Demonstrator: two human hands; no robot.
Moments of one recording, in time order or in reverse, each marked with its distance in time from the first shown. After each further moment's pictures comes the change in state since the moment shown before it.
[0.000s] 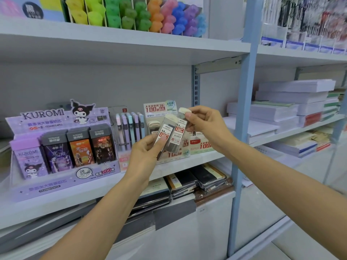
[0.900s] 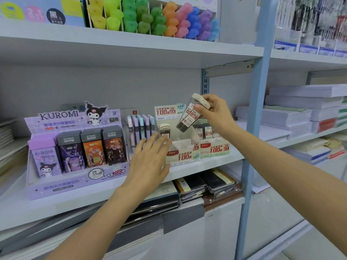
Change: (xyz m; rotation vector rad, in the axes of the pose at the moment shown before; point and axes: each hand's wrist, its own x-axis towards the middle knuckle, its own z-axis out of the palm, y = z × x) left_hand 0.005 -0.015 -0.037 1.532 -0.143 0.567; right_hand 0.050 0.003 -0.001 -0.226 0.104 -0.088
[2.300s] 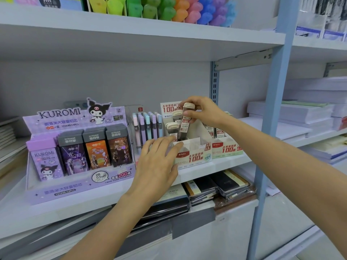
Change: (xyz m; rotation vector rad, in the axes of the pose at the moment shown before) left_hand -0.001 -0.003 0.009 -0.043 0.102 0.018; right_hand 0.047 0.028 0.036 -0.238 -0.387 -0.110
